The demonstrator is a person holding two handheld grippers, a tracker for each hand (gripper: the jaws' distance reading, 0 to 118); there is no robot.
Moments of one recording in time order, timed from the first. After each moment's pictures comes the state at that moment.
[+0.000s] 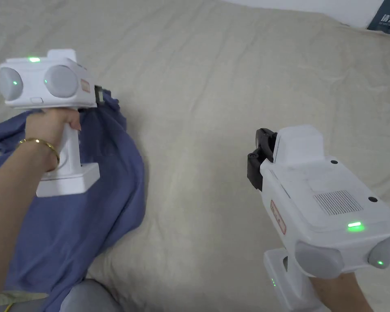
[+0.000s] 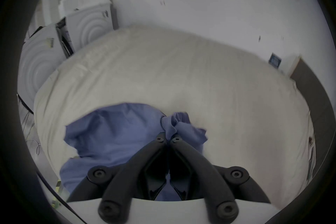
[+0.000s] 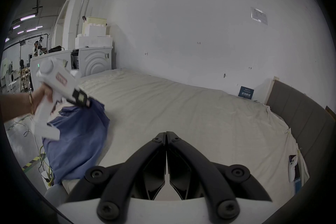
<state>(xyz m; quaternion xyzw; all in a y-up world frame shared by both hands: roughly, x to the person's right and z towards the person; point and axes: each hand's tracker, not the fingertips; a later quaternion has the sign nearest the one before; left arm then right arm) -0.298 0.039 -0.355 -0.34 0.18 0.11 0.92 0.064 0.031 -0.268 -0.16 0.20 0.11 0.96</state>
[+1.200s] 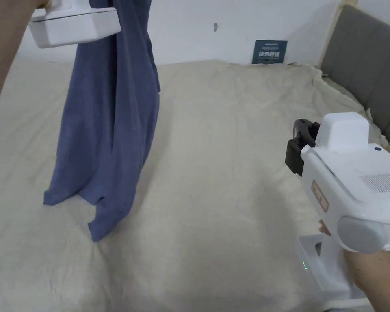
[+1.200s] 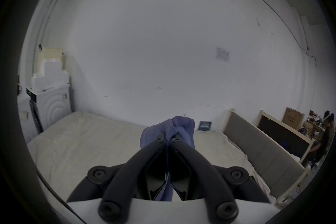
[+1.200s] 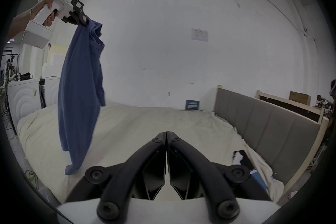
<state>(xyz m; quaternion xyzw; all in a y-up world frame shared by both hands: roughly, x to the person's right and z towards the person) -0.071 0.346 -0.332 -0.10 -0.04 0.08 0.99 0.248 0.099 -0.167 -0.07 0.01 0.05 1.00</state>
